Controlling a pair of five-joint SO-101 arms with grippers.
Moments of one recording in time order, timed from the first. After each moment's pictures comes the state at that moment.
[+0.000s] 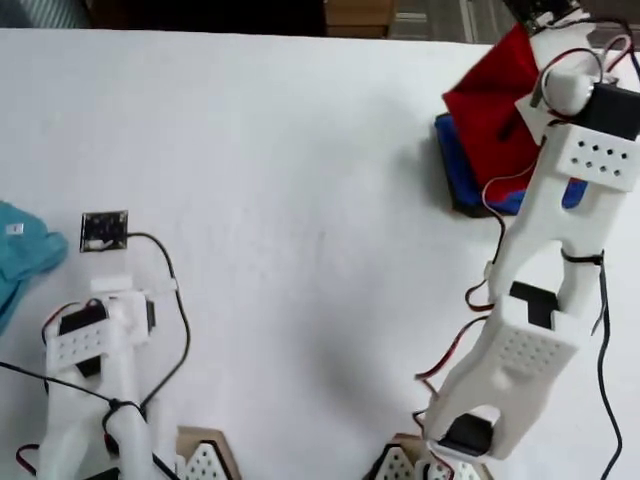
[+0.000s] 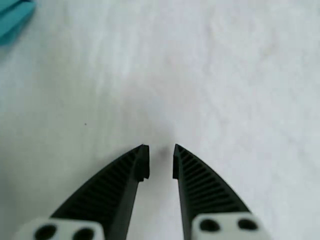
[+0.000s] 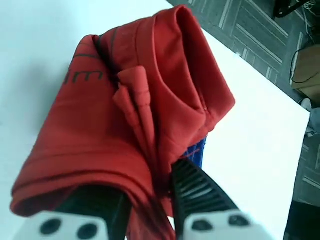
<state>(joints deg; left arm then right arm) -30.2 -38.5 74.6 41.1 -13.0 13.3 26.8 -64.6 93.2 47.4</state>
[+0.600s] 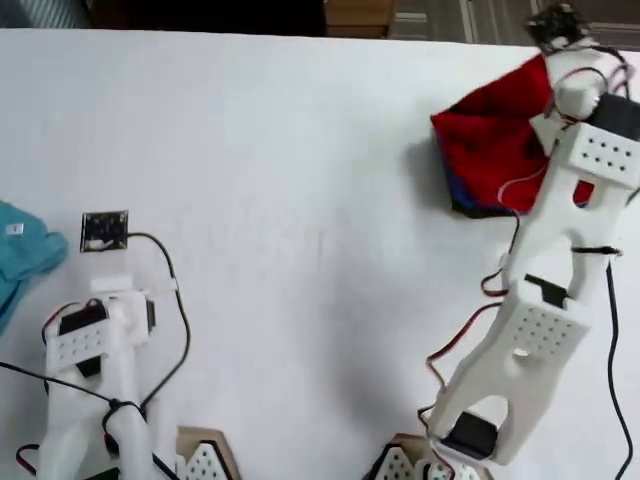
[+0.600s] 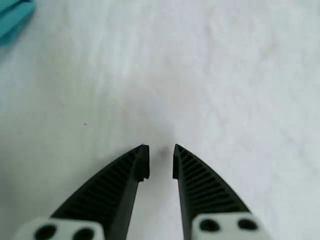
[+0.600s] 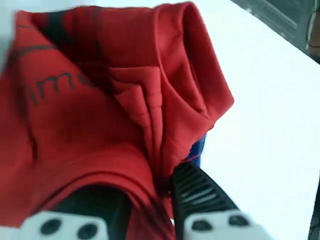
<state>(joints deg) -30.2 -38.5 74.6 41.1 -13.0 21.0 40.1 -58.3 77.0 47.4</state>
